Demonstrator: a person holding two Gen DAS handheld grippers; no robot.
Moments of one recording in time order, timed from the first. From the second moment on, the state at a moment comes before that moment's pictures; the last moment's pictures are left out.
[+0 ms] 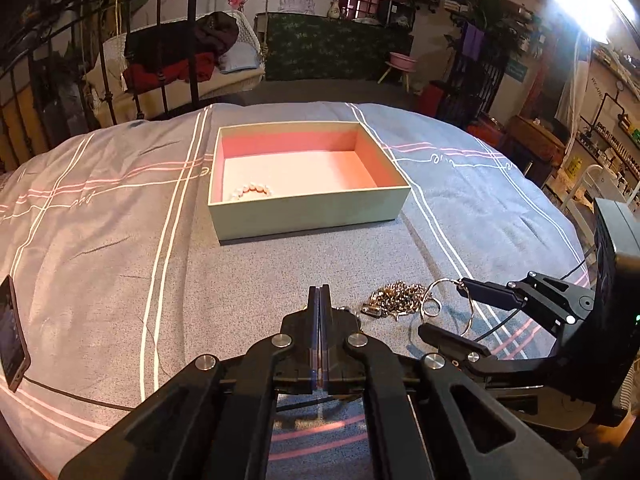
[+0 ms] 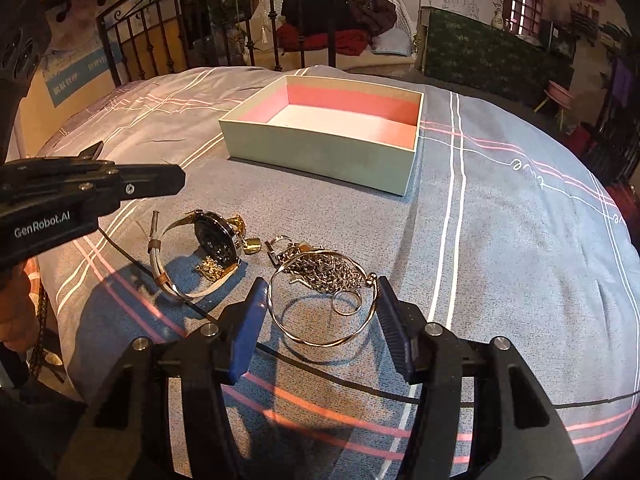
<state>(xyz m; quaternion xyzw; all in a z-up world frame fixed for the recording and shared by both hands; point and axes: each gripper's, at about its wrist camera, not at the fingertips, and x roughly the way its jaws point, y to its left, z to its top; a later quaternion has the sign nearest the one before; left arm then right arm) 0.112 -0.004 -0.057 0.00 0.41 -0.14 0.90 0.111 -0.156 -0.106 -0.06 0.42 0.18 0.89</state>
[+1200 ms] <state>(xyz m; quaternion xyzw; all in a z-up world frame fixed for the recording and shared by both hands) 0.289 0.002 -0.061 -0.04 0.45 -0.08 0.89 0.288 -0.133 -0.077 -0.07 0.38 0.13 0.91</state>
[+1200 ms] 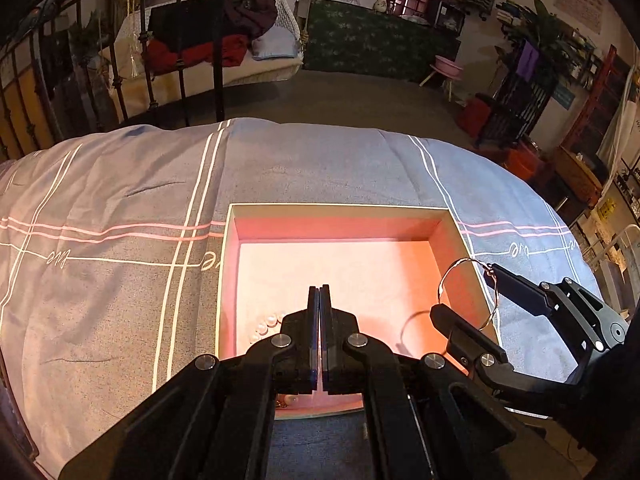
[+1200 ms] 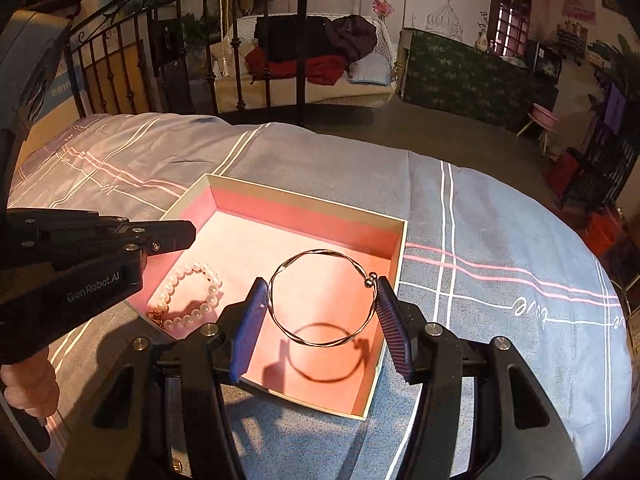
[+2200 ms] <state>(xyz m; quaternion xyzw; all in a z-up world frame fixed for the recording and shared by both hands) 0.130 0.012 -0.092 -0.03 0.48 -0.14 0.87 0.155 -0.182 -0.109 -0.04 0.42 0.16 0.89</state>
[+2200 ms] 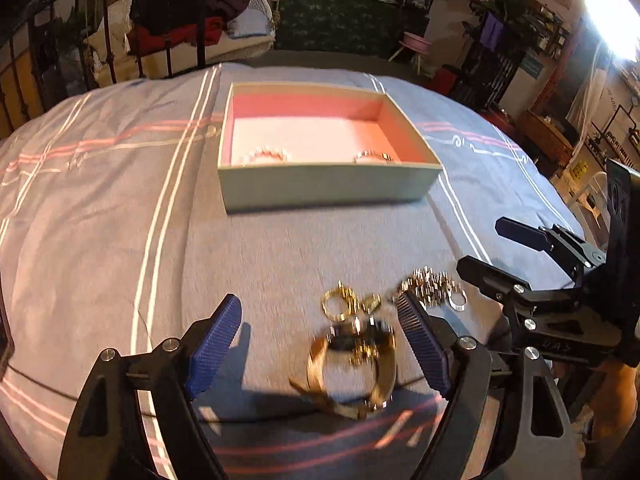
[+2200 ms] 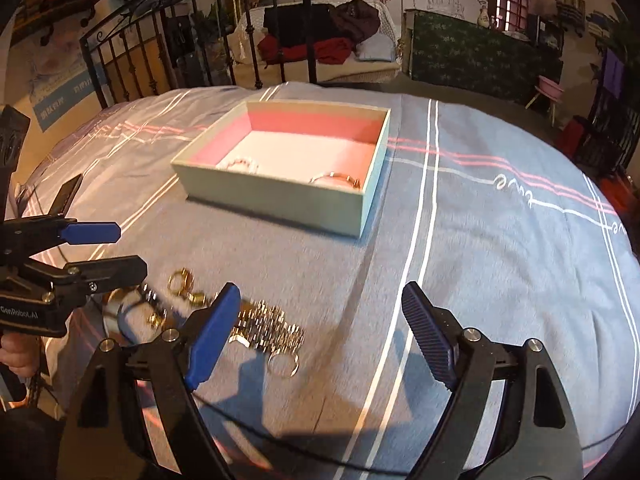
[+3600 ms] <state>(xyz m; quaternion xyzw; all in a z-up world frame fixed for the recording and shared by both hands) 0.129 -0.003 -0.095 -0.01 0.44 -0.11 0.89 0.134 -0.163 -0.123 -0.07 0.45 0.18 0.87</state>
